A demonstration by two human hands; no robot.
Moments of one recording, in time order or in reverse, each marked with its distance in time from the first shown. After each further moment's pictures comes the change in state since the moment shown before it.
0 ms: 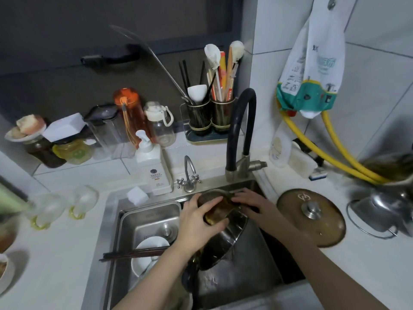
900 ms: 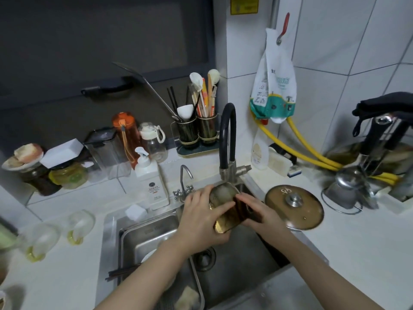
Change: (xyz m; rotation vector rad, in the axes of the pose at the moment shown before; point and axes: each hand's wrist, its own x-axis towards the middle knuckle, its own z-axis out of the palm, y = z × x) left_hand -0.034 0.029 -0.055 0.552 0.051 0.588; right_hand -0.078 -0.076 0.019 0.061 0.201 0.081
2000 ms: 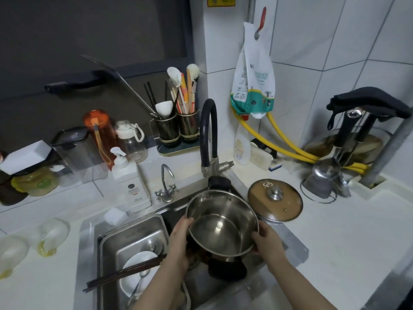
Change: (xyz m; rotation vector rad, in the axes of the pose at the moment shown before) left_hand -0.023 0.014 0.063 -1.683 -0.074 -1.296; right_hand -0.046 0.032 0.019 0.239 0.347 0.753
